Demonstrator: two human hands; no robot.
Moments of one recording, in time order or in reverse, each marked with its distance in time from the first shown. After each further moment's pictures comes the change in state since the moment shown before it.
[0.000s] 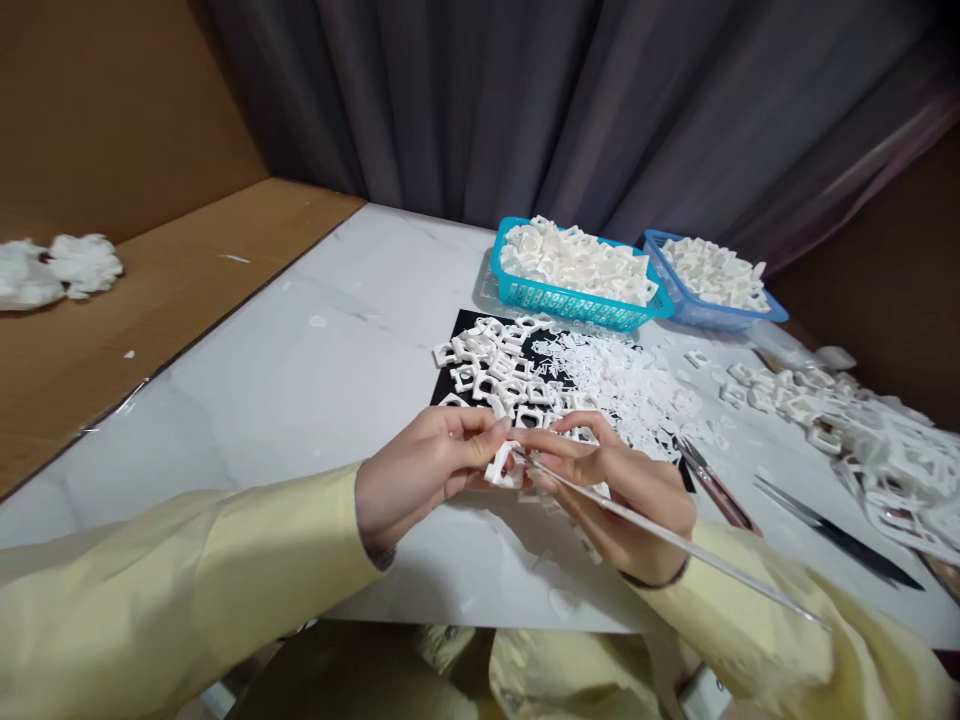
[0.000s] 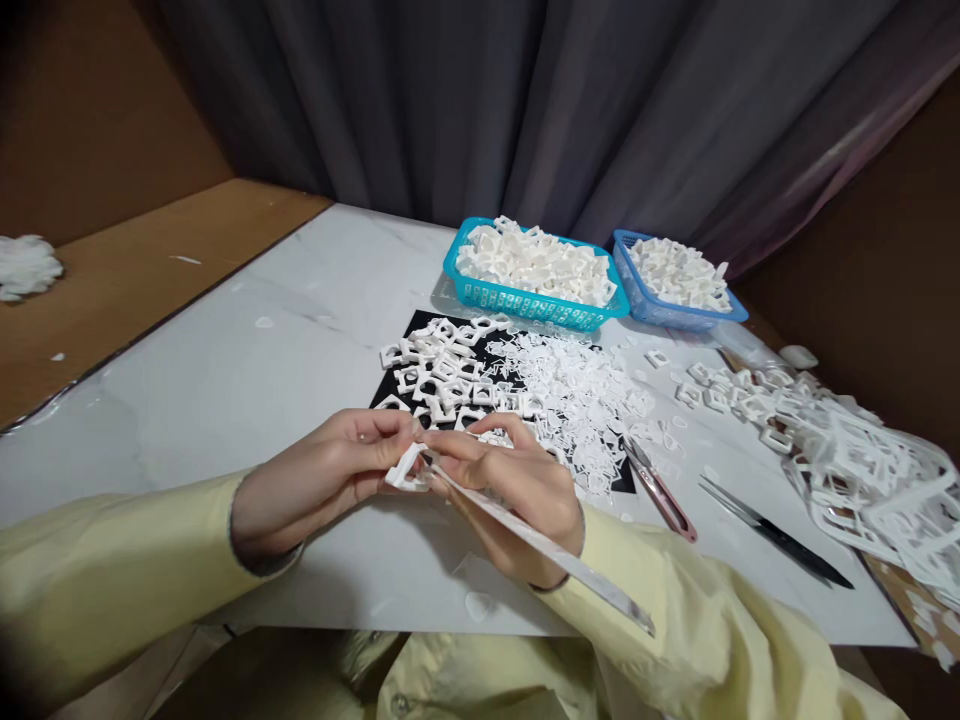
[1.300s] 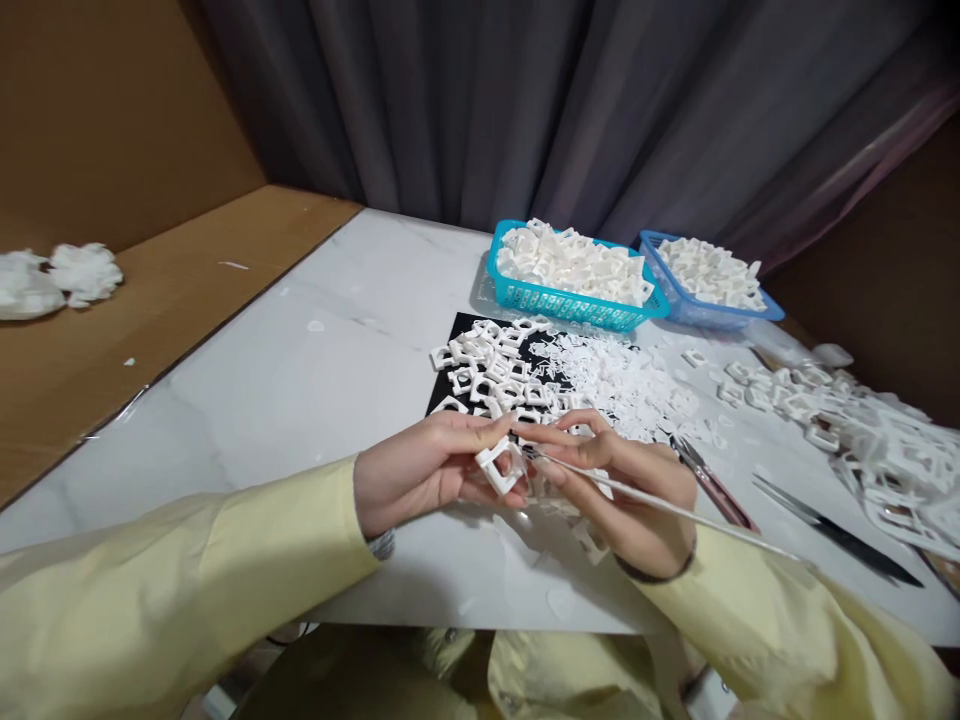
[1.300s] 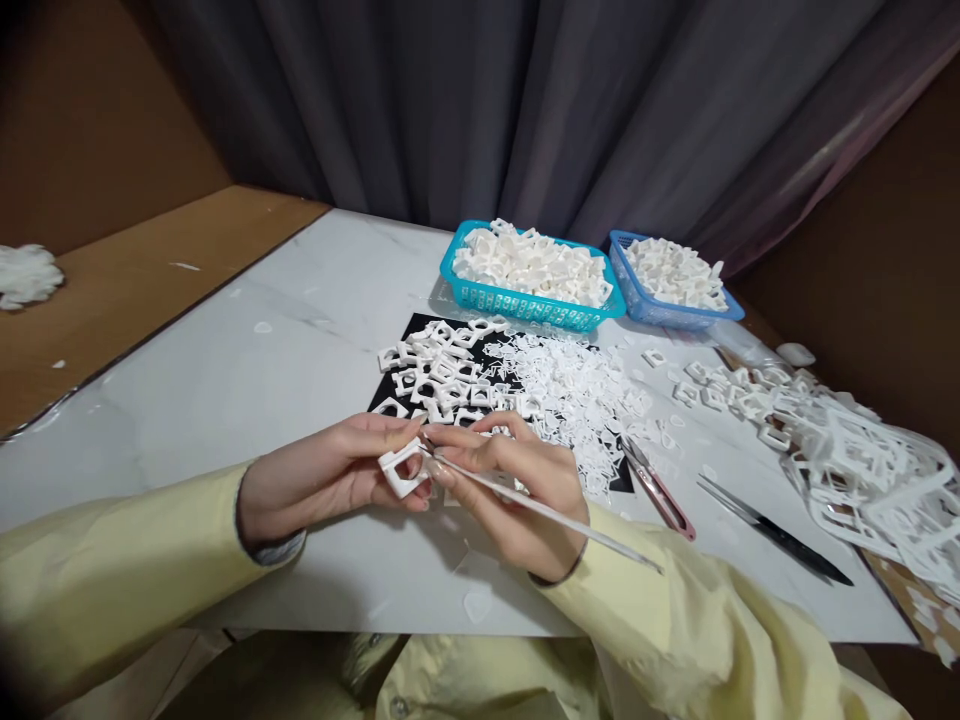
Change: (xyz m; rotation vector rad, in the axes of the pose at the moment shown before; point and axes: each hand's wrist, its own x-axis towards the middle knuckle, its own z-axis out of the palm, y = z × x) left_hand 0.010 0.001 -0.009 -0.125 -0.161 -0.123; right_hand 0.008 -0.003 -0.003 0.053 0.053 0.114
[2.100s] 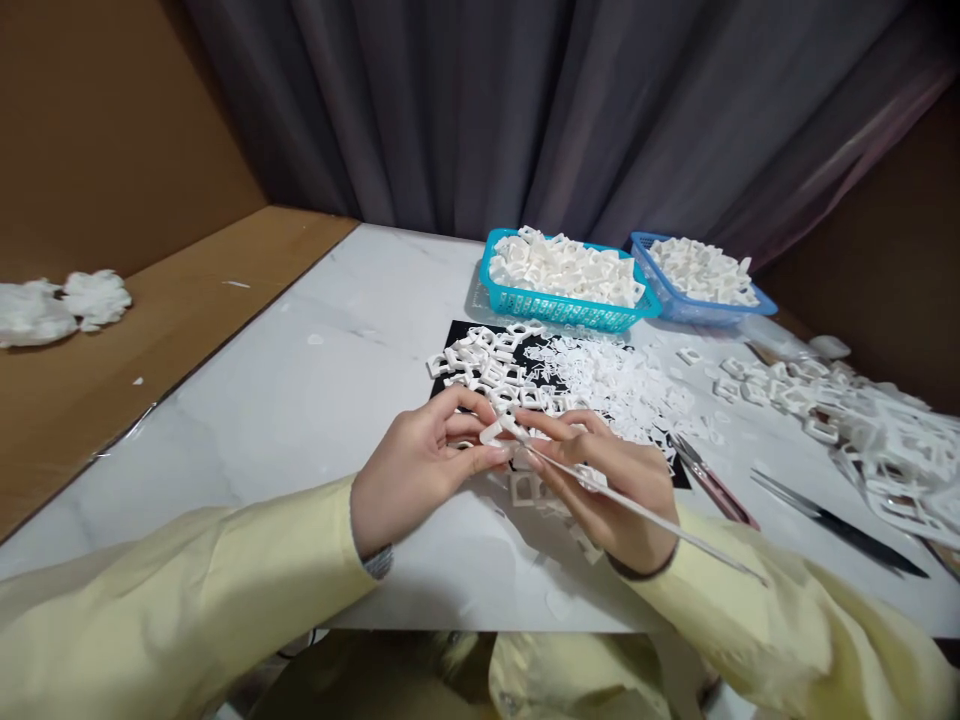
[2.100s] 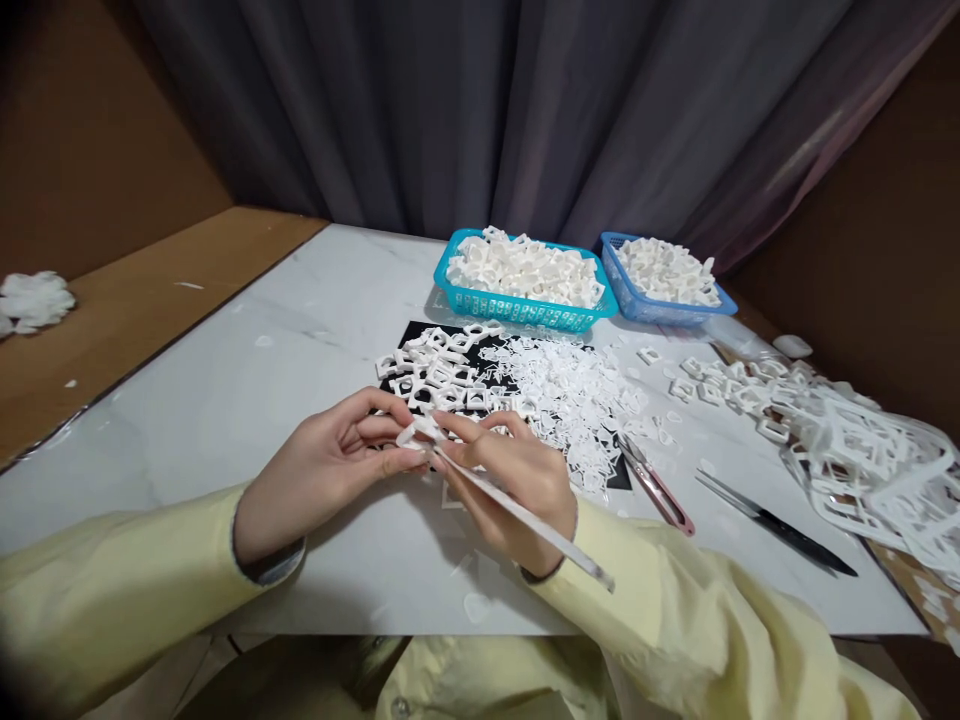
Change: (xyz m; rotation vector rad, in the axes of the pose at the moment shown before) left_hand -0.006 -0.006 0.005 0.533 0.275 0.447; right_hand 0.000 0.001 0.001 -0.230 -0.025 -0.076
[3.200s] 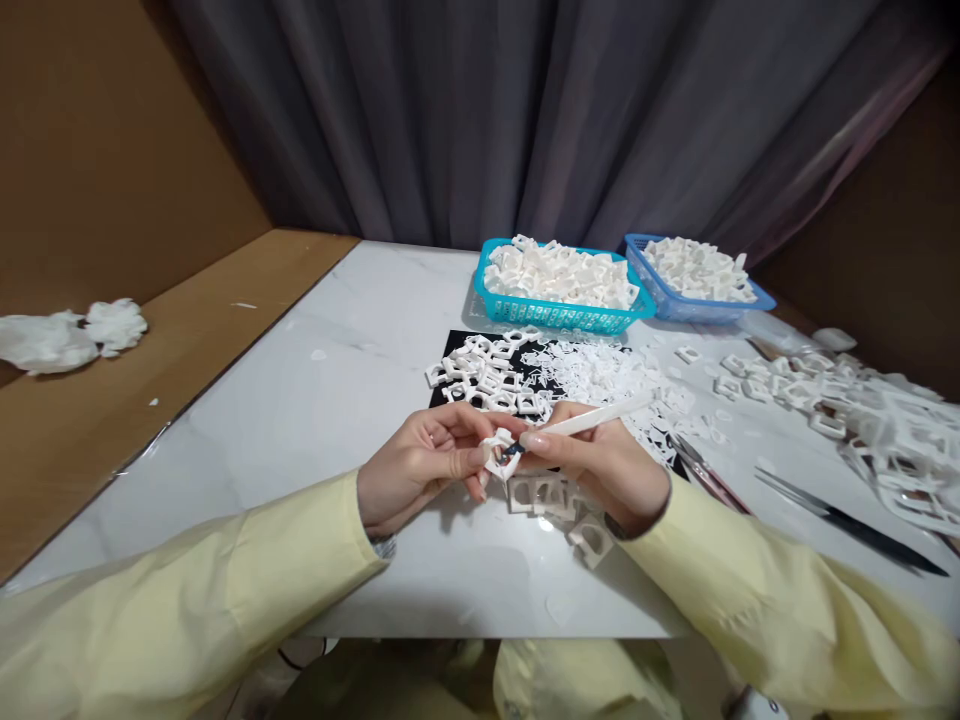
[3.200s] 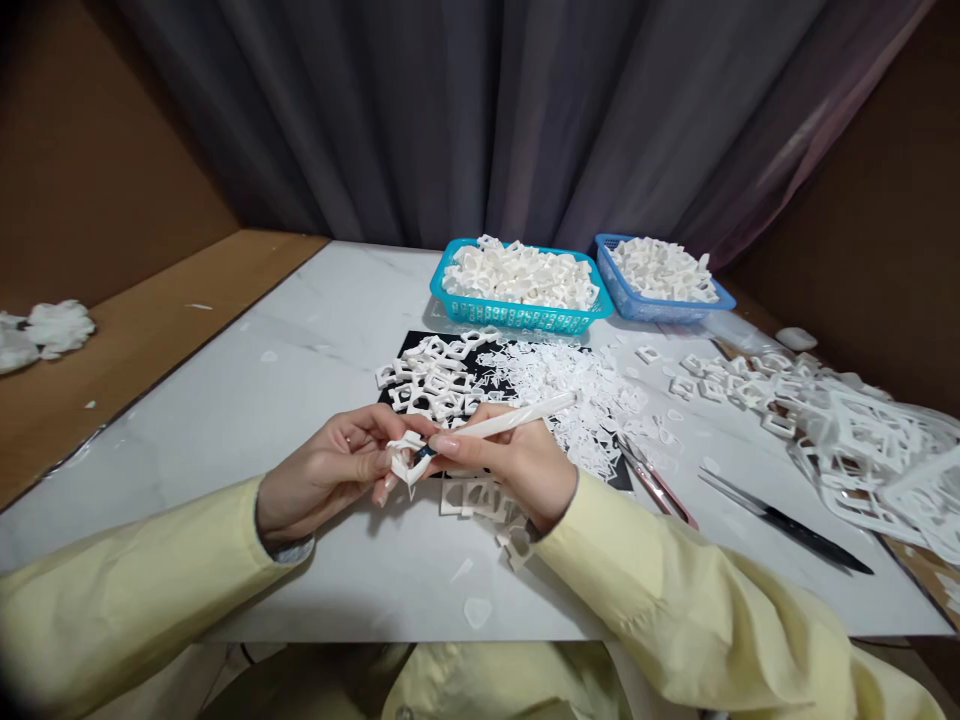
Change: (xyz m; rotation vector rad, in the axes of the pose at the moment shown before) left_hand 0.010 -0.003 -0.010 -0.386 -0.234 -0.040; right_hand 0.015 0.018 0.000 1.072 -0.078 0.933
